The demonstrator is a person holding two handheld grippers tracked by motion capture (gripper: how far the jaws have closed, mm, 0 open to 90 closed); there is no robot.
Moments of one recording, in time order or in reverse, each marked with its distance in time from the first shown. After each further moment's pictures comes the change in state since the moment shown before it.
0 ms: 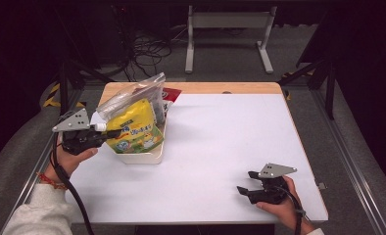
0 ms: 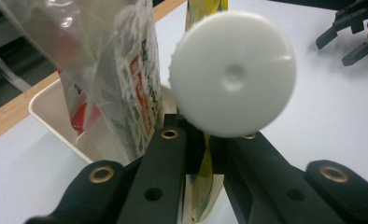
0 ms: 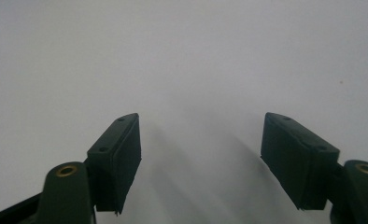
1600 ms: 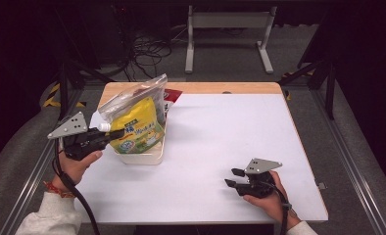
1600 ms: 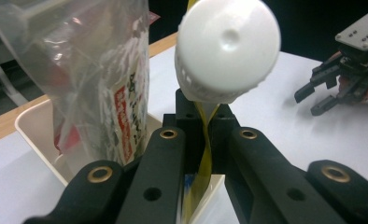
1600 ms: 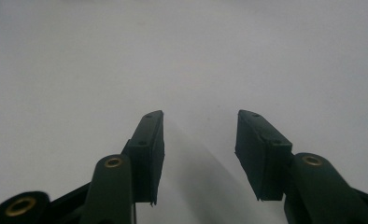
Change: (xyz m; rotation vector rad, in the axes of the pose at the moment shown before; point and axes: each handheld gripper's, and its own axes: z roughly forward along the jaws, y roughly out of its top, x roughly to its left) left arm -0.019 0.001 0.000 -0.131 0.031 -0.099; right arm 0.015 0.028 0.023 -0.041 0.045 -0.078
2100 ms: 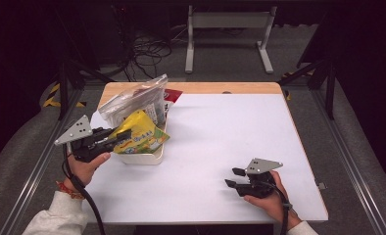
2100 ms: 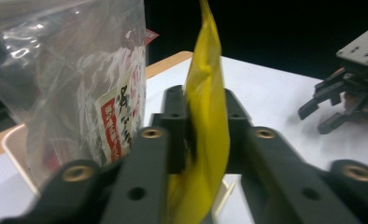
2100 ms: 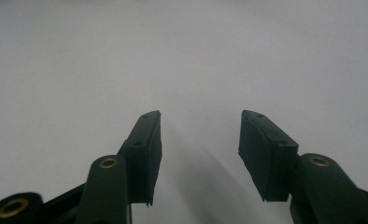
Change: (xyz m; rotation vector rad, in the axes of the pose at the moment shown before) left arm -0.007 -0.010 0.015 -0.099 0.010 0.019; right arm -0.001 -0.001 -0.002 -0.001 0.002 0.004
